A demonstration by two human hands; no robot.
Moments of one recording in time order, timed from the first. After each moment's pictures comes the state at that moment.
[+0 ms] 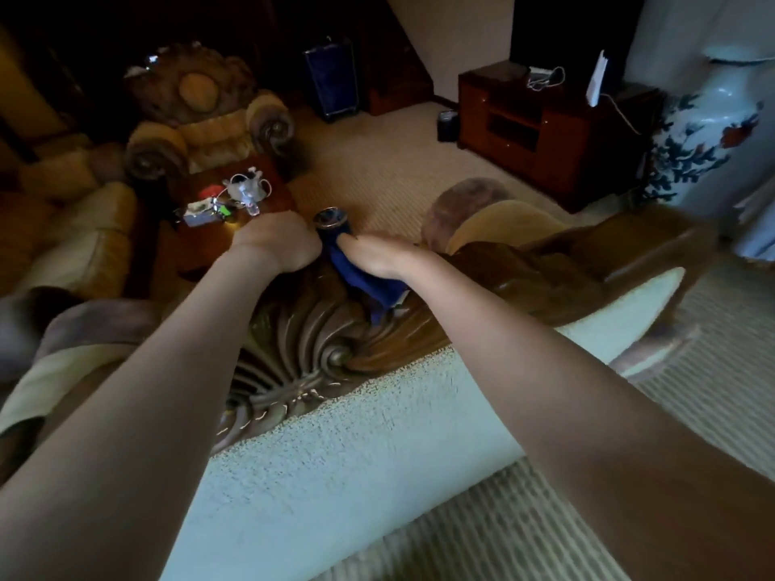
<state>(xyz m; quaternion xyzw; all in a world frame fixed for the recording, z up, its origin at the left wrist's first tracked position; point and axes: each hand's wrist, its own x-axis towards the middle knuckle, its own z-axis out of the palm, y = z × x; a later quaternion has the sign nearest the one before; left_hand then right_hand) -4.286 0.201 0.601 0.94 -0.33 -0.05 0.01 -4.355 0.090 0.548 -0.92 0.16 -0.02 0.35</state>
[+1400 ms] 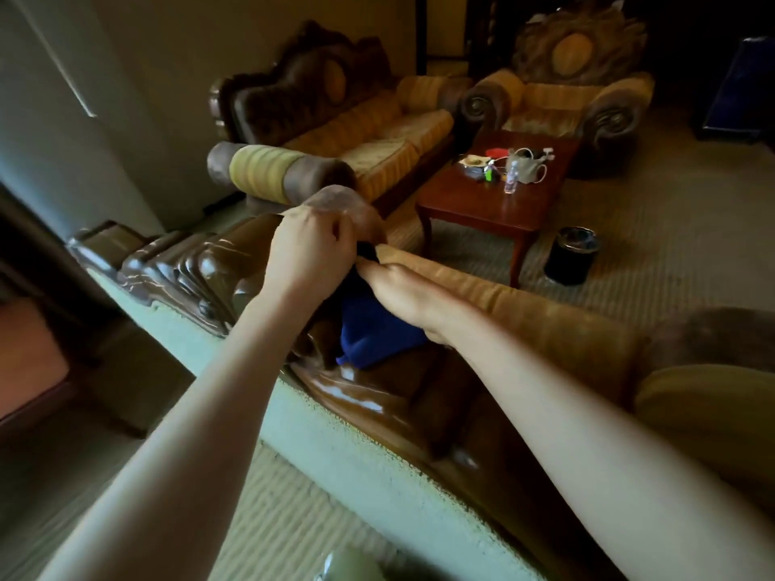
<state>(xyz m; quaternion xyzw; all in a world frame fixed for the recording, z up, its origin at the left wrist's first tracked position) -4.342 0.143 0.579 0.93 0.06 0.27 0.23 -4.313 0.028 0.547 -0.82 -0.23 0.20 0.48</state>
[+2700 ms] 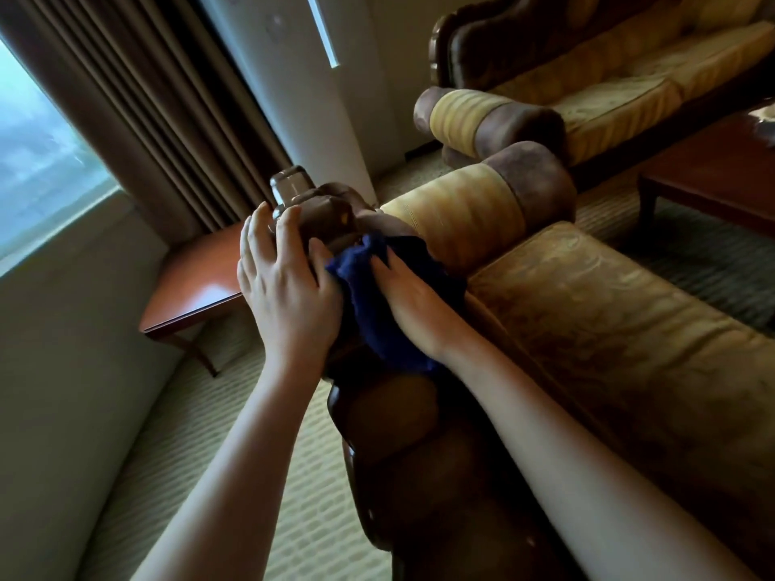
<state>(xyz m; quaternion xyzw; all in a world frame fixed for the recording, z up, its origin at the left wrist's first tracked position) -4.352 0.134 0.533 0.81 0.39 0.43 0.05 -4.254 0.062 0.496 -0.60 -0.37 0.31 0.64</state>
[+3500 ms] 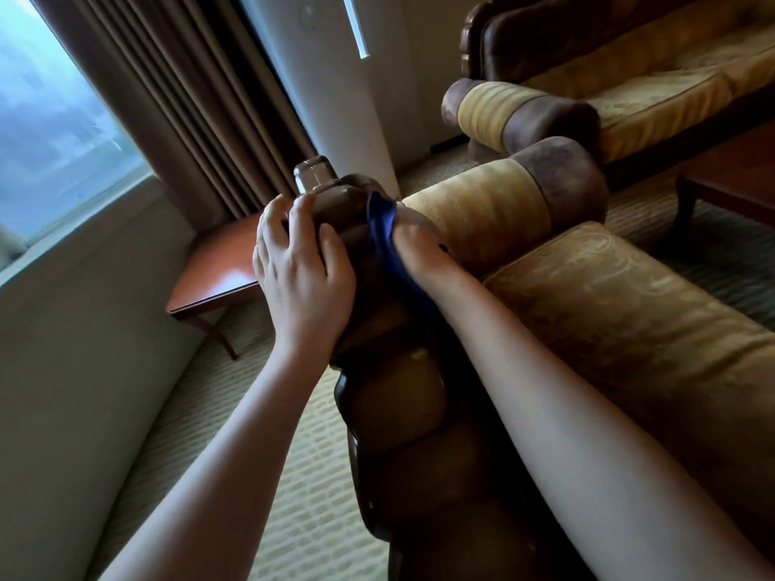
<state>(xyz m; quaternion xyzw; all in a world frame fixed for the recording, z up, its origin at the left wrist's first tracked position) -4.350 0.134 0.535 0.80 0.39 0.45 0.06 -4.226 0.117 0.517 -0.64 -0.33 0.31 0.62</state>
